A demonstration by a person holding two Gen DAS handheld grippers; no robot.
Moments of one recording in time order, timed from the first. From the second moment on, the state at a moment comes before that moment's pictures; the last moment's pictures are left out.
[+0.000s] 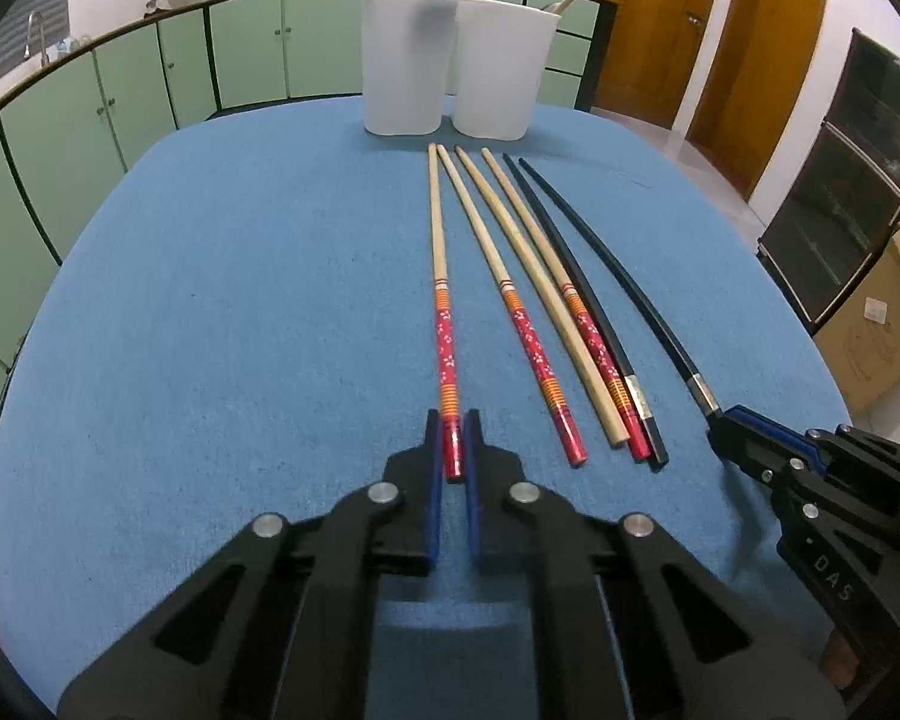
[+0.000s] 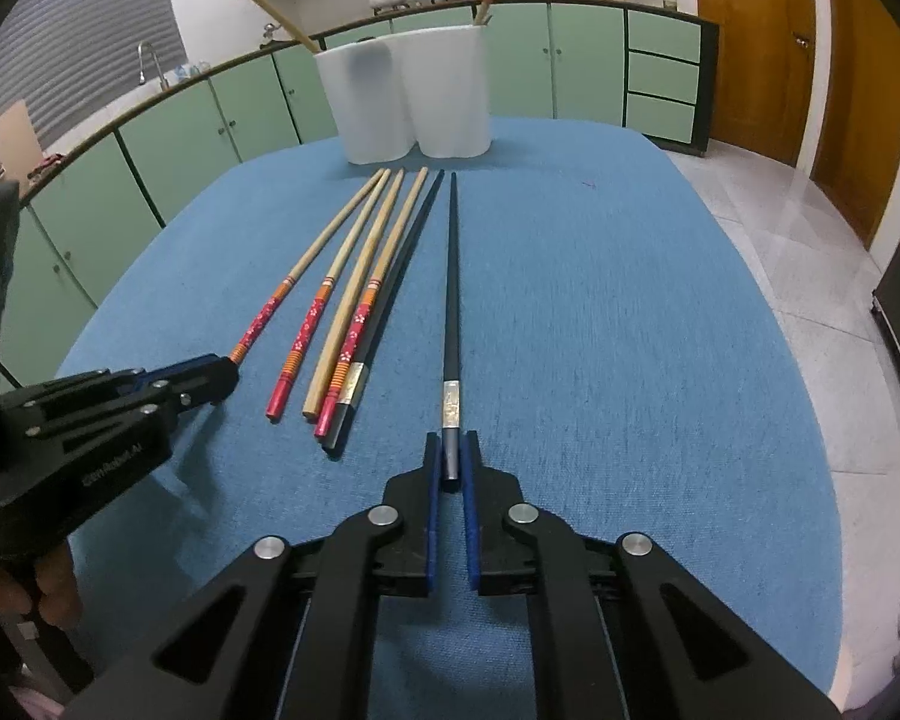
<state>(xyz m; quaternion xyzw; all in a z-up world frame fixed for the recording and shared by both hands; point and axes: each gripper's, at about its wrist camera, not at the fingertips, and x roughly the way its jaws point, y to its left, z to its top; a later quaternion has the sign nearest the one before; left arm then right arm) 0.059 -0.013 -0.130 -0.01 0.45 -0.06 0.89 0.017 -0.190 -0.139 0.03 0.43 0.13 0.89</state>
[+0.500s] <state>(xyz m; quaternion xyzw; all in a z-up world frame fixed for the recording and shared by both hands) 0.049 -0.002 -0.053 -0.01 0.36 -0.06 0.93 0.013 -0.209 -0.071 0.04 0.36 0.14 0.92</state>
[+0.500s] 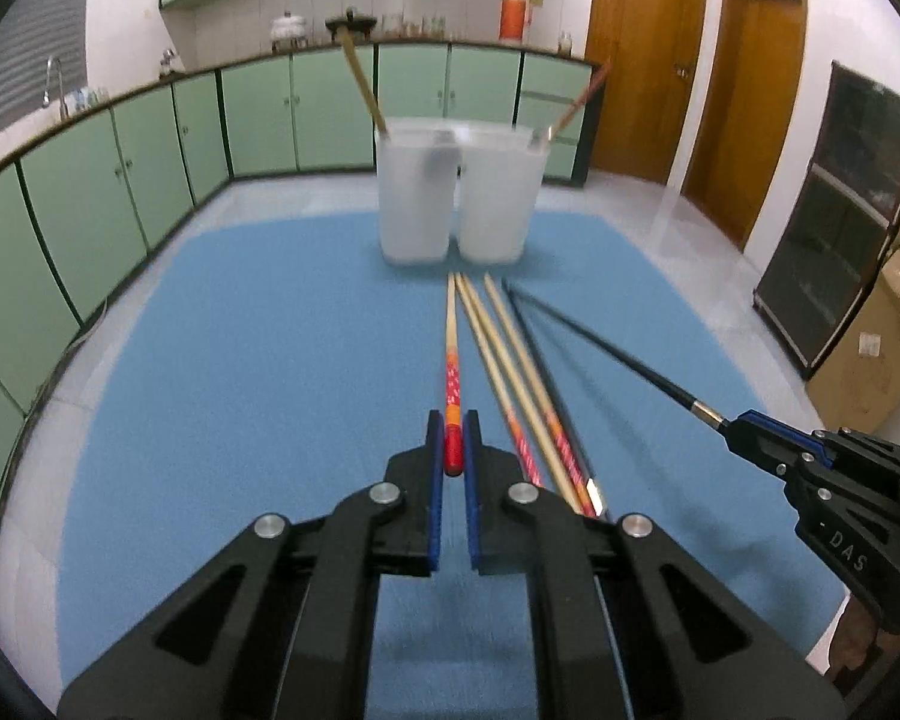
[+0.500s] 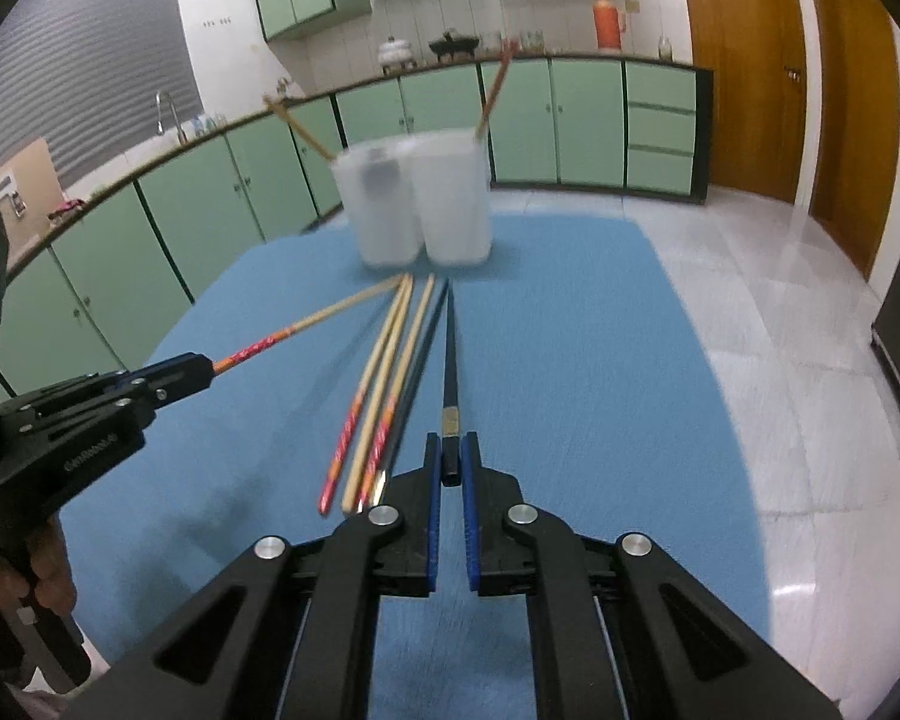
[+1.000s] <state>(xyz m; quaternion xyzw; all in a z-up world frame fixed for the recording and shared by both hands) 0.063 -0.002 0.026 -0.02 0.26 -0.07 0.96 0.035 -0.228 0.022 0.06 0.25 0.15 0.95</state>
